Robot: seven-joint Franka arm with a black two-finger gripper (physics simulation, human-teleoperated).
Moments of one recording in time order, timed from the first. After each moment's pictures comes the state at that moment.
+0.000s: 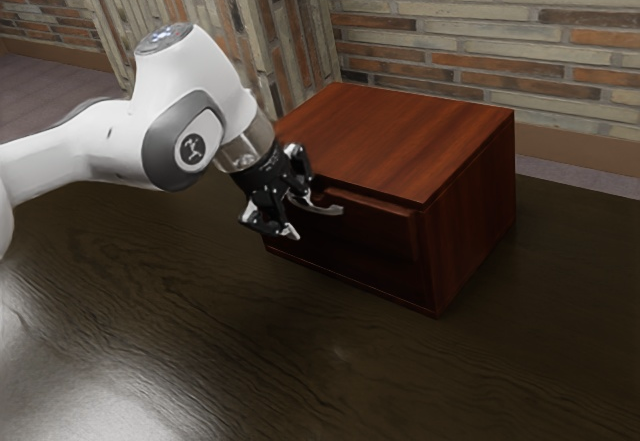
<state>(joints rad) 0.12 0.04 -0.03 -1.79 -0.08 2.14 -1.51</state>
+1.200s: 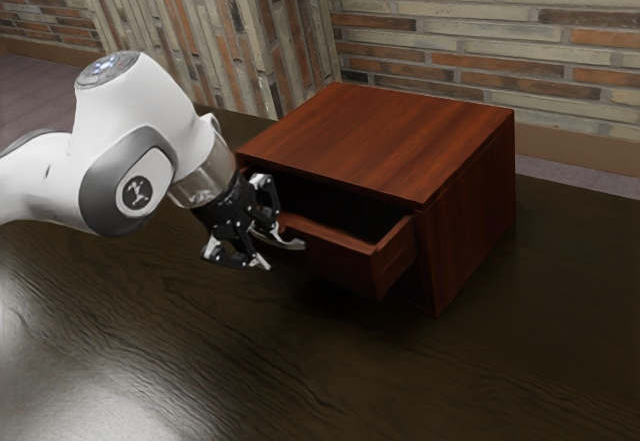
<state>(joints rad) 0.11 -0.21 -0.03 -2.07 -0.08 2.19 -1.51</state>
